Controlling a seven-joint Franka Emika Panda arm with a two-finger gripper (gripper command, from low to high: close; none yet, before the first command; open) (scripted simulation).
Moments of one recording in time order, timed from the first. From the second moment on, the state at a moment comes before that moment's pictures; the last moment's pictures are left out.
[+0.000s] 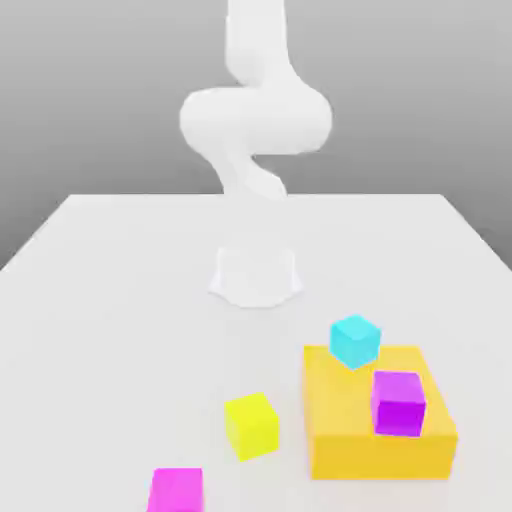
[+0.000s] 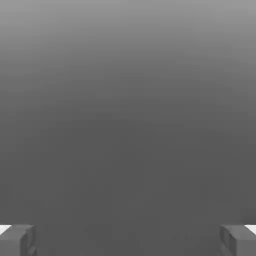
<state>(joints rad) 0.01 -0.71 -0.02 -2.30 0.01 2.33 0.78</state>
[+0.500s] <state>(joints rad) 0.04 -0.16 -0.13 -2.33 0.09 2.51 0.61</state>
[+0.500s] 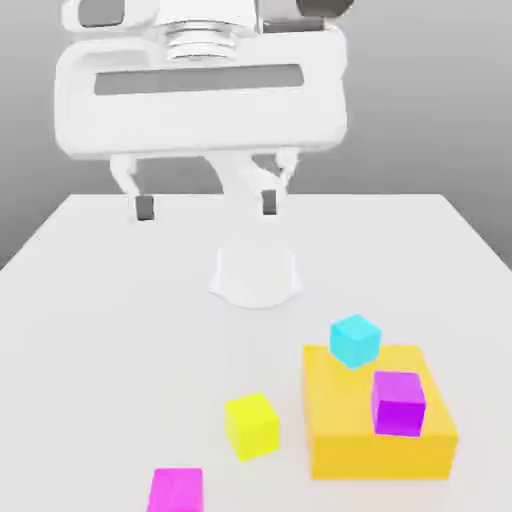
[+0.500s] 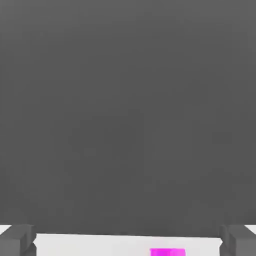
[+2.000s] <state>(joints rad) 0.12 0.05 0.01 -2.43 -0.06 2.50 -0.07</state>
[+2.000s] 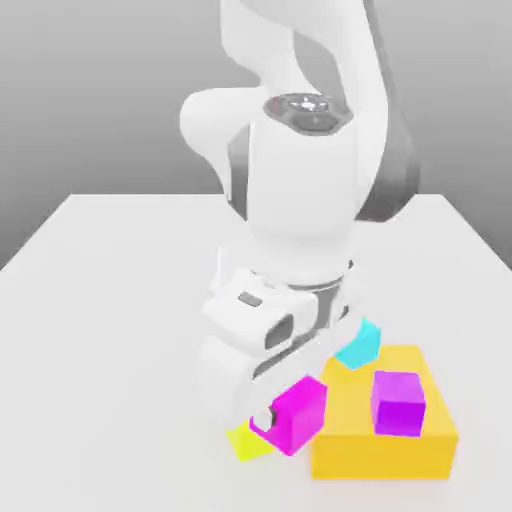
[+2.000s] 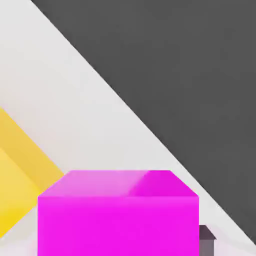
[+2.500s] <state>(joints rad) 0.30 -0.07 0.08 -2.50 0.02 2.43 -0.74</state>
